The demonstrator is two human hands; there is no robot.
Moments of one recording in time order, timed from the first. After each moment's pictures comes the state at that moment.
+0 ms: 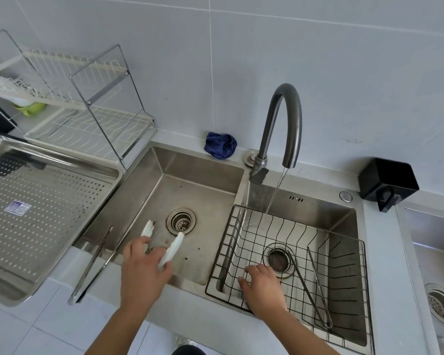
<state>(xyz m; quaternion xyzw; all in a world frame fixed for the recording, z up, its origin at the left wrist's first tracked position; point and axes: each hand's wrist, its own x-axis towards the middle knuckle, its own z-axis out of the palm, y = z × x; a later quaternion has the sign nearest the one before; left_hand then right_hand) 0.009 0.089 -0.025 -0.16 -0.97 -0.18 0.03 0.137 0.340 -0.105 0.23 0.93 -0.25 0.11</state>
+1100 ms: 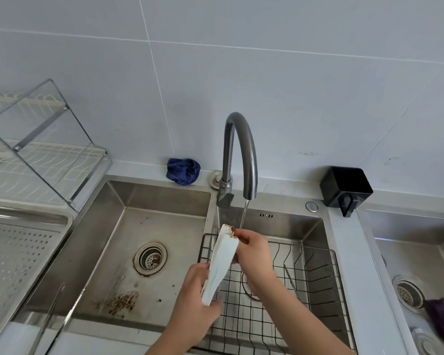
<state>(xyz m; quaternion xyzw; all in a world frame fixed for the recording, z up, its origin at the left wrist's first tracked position) 0.032 0.226 -0.005 -0.24 -0.80 -0.49 -0.23 0.047 0.394 0.022 0.32 0.63 -0.70 -0.12</state>
